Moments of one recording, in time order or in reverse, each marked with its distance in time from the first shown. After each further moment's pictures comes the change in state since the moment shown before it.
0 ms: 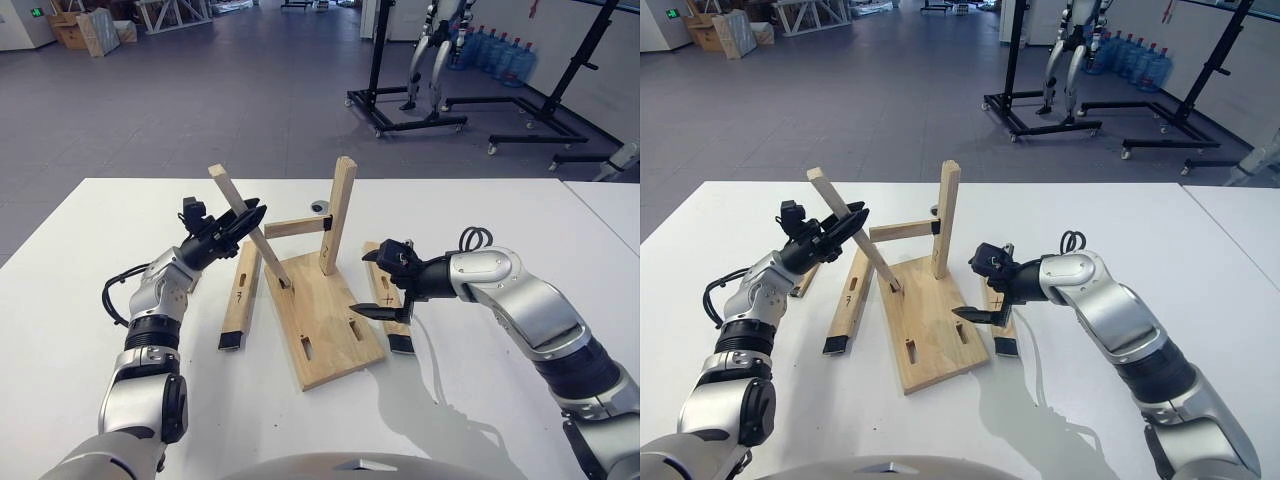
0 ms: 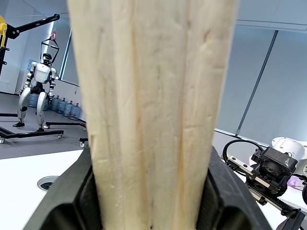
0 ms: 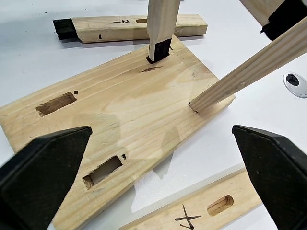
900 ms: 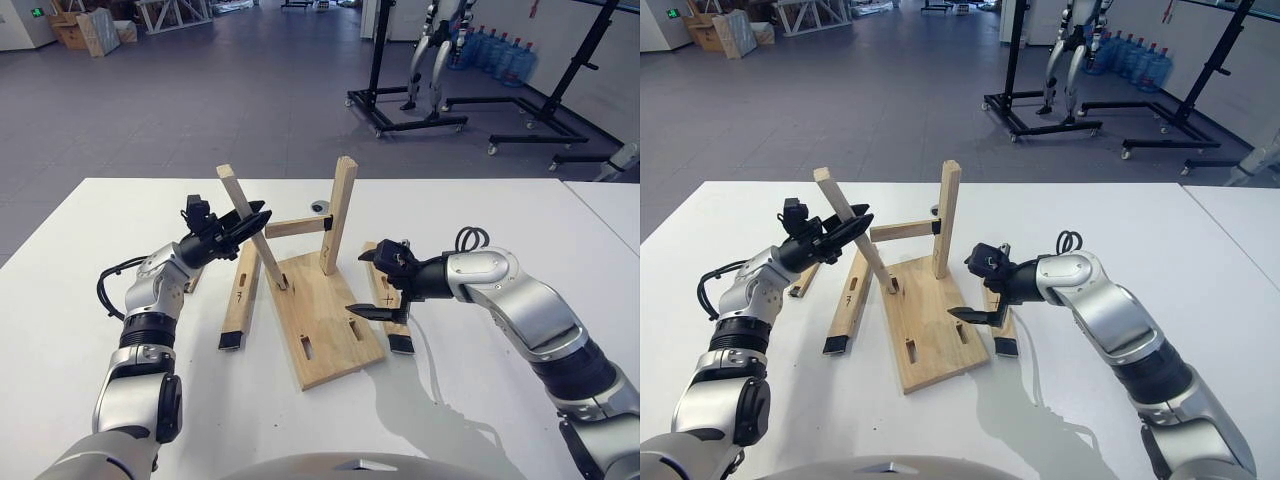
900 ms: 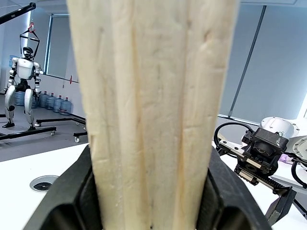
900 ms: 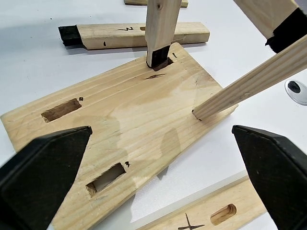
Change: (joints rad) left arm 0.000 0.030 -0.036 -0.033 0.042 -0.002 -0.050; right arm 0.000 0.016 0.001 -0.013 0.000 0.000 -0.004
